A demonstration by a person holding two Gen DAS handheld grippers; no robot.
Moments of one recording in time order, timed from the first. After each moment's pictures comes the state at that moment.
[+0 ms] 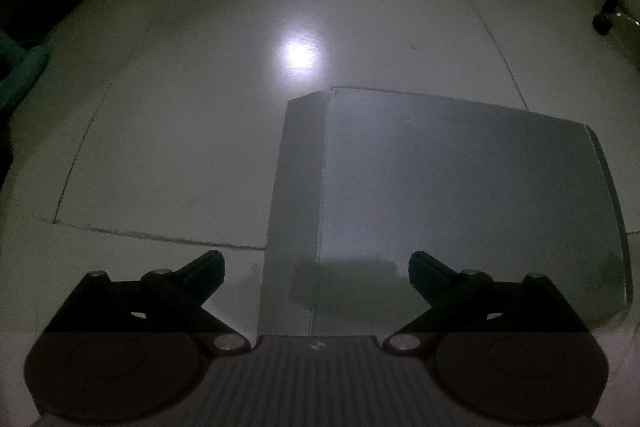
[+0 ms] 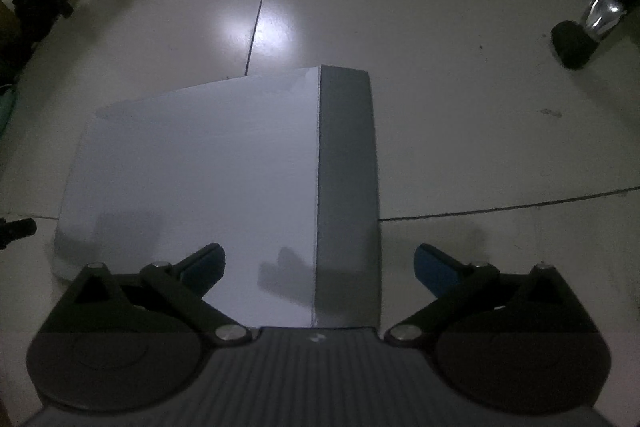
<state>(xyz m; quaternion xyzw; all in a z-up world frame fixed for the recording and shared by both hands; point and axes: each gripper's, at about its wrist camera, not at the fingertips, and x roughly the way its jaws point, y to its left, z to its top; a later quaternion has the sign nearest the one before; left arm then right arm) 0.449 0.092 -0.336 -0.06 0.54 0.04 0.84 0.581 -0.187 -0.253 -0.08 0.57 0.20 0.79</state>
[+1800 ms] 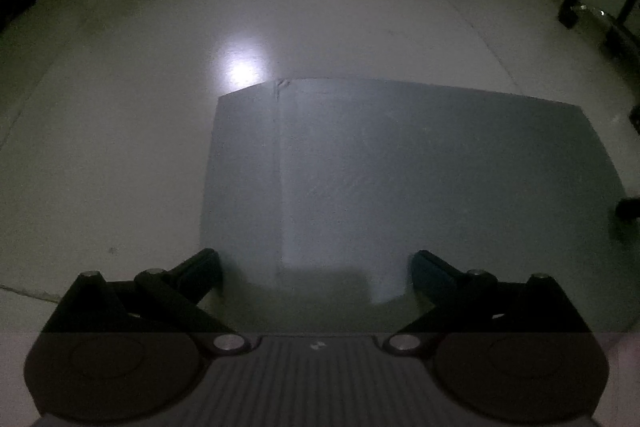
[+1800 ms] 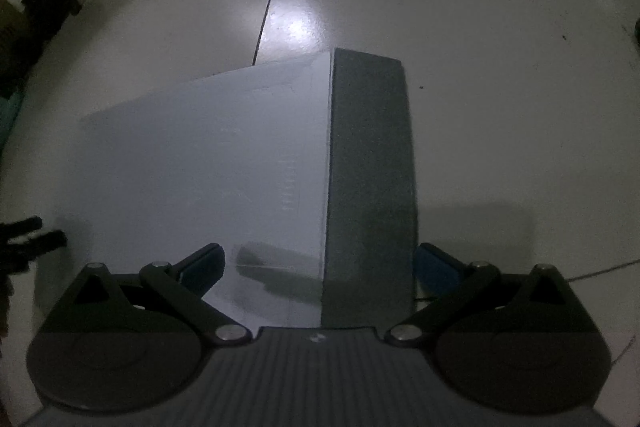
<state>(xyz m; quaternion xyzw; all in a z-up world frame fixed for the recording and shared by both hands) 0.462 0.112 -0.408 -0.10 0.51 -0.07 0.85 0.579 -0.174 -0.287 -0.04 0.59 0.26 0.76</state>
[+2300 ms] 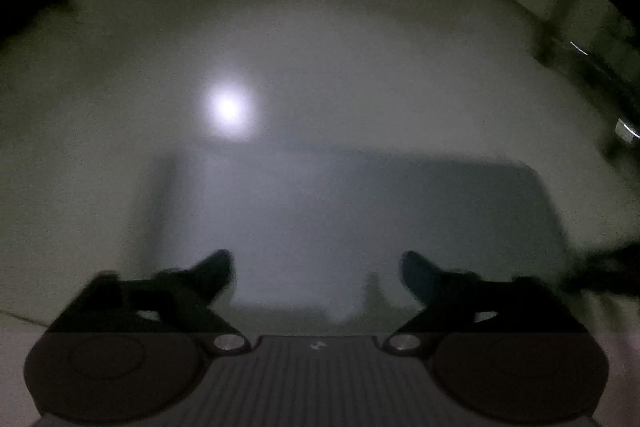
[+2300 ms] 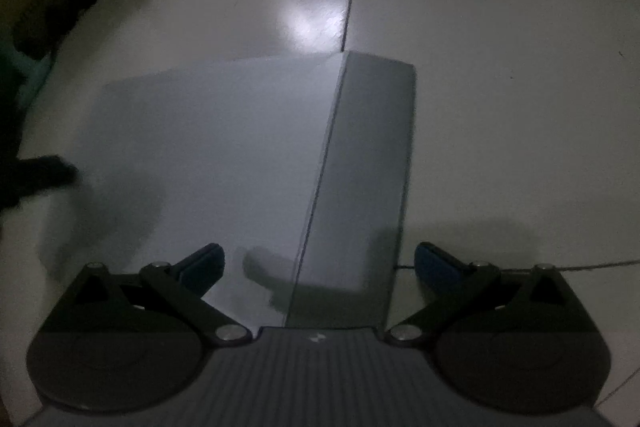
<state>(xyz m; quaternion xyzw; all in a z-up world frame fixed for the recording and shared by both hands) 0.459 0.158 -0.373 -0.08 0.45 -0.01 0.89 0.521 -0.149 -0.281 -0.07 0.56 0.29 0.77</state>
